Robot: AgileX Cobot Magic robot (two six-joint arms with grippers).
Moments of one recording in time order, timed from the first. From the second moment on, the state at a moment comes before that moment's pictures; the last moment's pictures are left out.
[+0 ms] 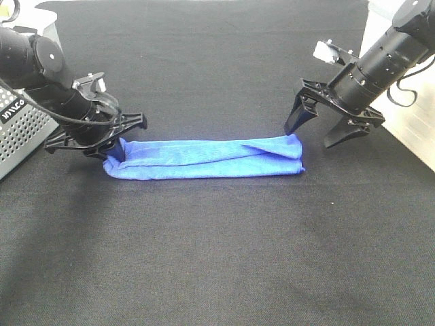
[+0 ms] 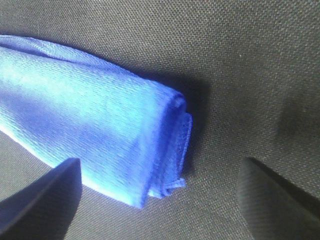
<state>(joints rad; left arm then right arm) -0.23 2.18 -1.39 -0.32 0.54 -0.09 0.09 2.13 -1.50 0.54 0.88 -0.33</state>
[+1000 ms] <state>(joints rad) -0.52 2.17 -1.92 -0.09 1.00 -0.23 0.09 2.13 -1.50 0.54 0.89 -0.32</state>
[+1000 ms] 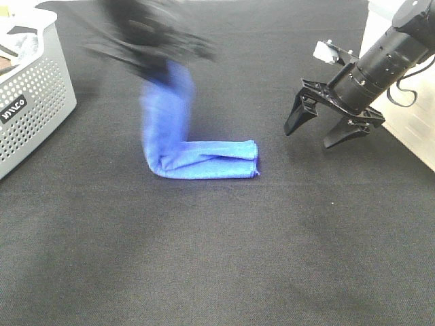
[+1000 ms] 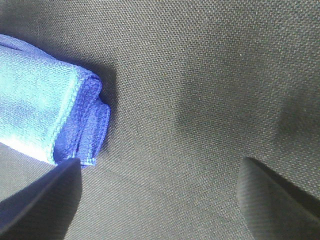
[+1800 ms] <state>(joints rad) -0.58 2.40 -2.27 -0.38 0.97 -0.20 0.09 2.07 -1.50 0.57 0.92 -0.30</state>
